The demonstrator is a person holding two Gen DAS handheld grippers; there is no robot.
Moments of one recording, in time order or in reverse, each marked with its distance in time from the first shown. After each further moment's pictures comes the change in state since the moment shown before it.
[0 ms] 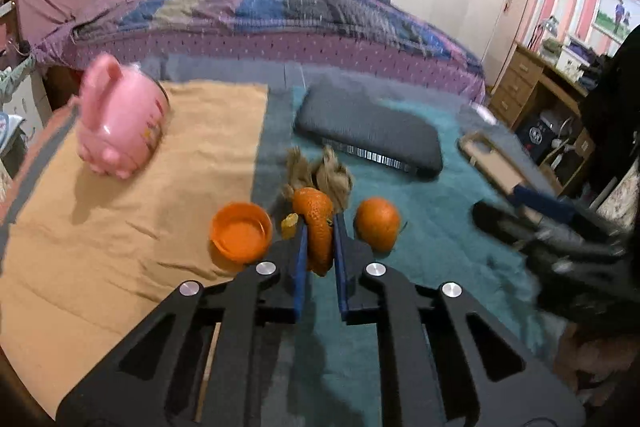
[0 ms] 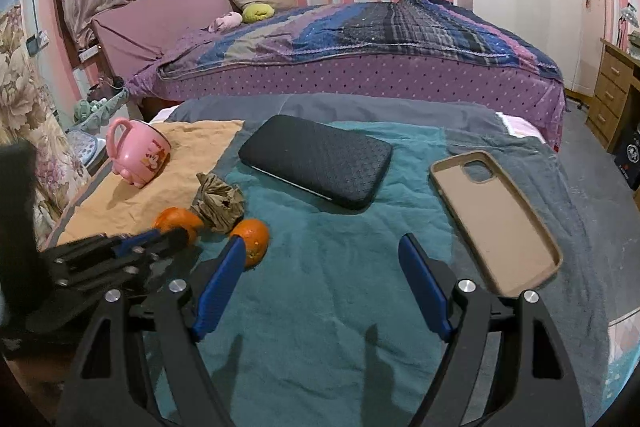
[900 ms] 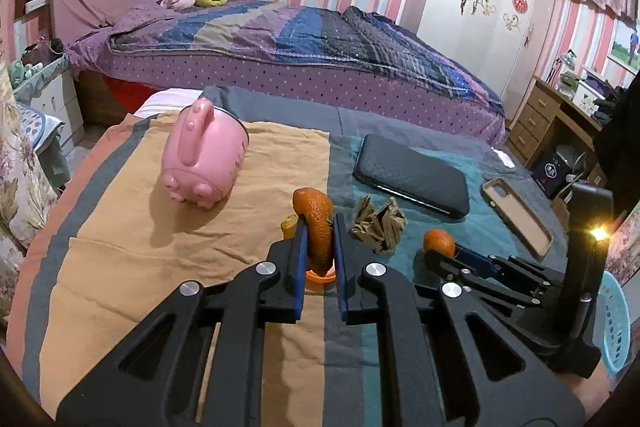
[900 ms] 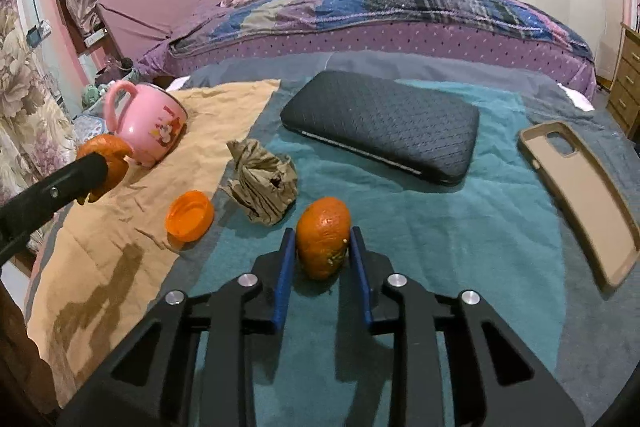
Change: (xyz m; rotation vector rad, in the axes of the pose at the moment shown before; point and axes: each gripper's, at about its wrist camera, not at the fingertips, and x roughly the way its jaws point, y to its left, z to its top) left arm -0.041 0.044 0.013 -0.071 -0.087 0.061; right arm 0.049 0.047 -0.012 -0.003 0.067 0.034
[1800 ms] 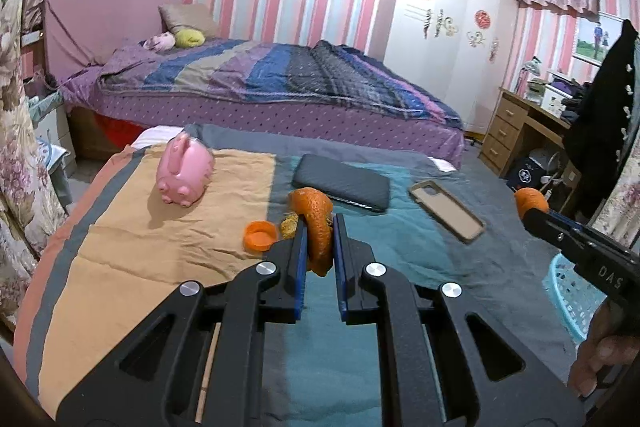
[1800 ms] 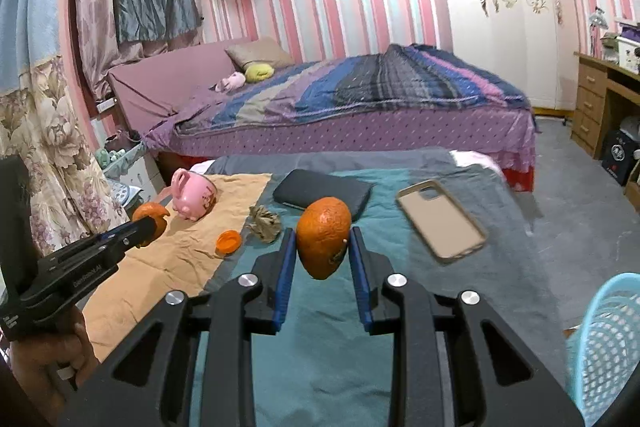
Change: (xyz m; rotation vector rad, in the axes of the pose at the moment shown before) left arm -0.103 -0.058 -0.037 0.077 -0.137 -0.068; right arm -0.212 -0.045 -0.042 0.046 -0.299 -0.065
